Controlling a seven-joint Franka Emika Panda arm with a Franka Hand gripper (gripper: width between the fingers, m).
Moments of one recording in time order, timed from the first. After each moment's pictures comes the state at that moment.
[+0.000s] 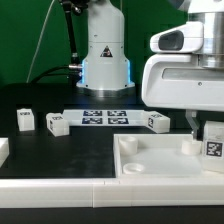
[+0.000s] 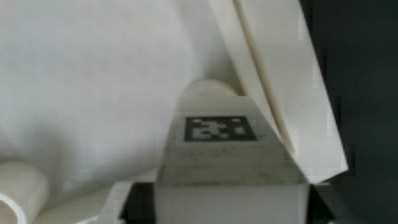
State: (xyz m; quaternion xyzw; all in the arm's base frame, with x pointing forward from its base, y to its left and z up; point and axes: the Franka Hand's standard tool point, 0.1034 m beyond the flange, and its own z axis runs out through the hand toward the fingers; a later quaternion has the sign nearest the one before) arm 0.626 0.114 0.072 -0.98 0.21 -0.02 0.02
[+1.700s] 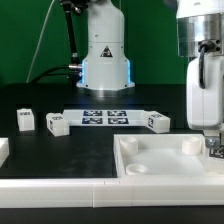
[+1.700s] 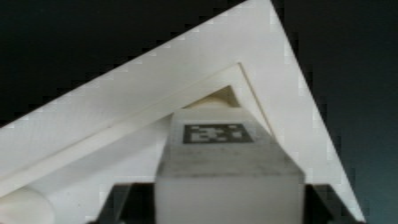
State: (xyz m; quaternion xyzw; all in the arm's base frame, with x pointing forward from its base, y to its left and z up) arm 0.622 0.115 0.070 -0.55 0.84 0.02 0.06
